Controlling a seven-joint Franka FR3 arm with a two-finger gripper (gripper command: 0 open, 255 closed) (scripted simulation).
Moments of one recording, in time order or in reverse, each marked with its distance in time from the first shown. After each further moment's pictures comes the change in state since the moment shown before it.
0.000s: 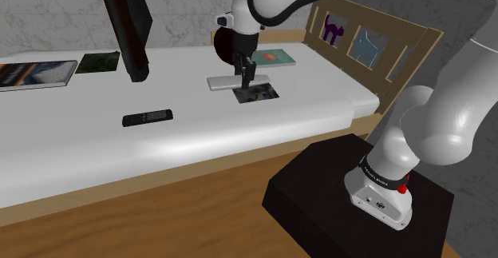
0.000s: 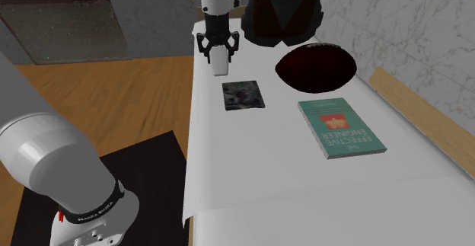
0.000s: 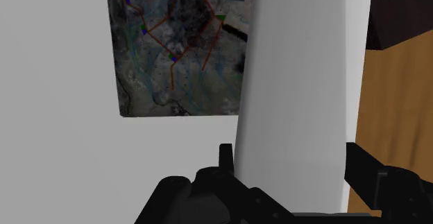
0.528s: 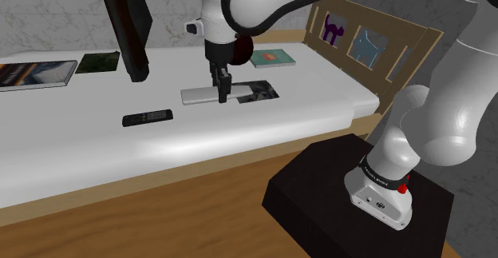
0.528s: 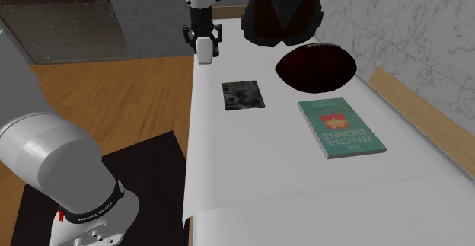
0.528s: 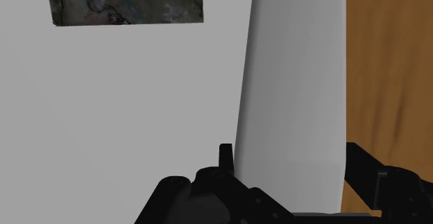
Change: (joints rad) arm 0.084 0.111 0.091 0.129 0.002 -0.016 0.174
